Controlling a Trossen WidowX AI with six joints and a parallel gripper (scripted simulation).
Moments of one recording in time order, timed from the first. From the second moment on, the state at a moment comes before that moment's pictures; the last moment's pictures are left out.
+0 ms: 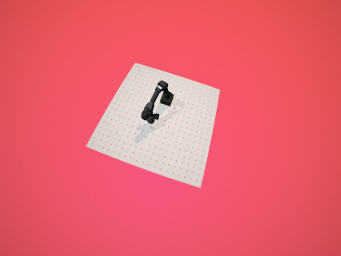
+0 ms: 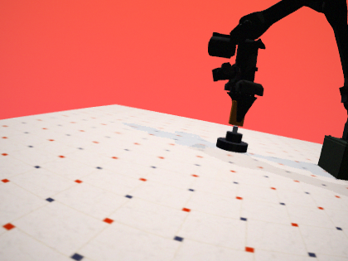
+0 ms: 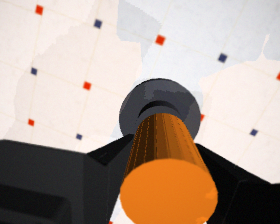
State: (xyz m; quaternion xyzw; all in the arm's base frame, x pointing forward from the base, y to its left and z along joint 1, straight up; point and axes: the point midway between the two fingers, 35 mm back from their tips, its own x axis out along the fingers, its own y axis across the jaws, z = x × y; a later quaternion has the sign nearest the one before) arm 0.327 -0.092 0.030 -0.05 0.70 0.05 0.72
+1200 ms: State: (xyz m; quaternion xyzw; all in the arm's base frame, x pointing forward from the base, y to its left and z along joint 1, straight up) arm 0.325 -0.092 0.025 -0.06 0.69 0.06 0.71
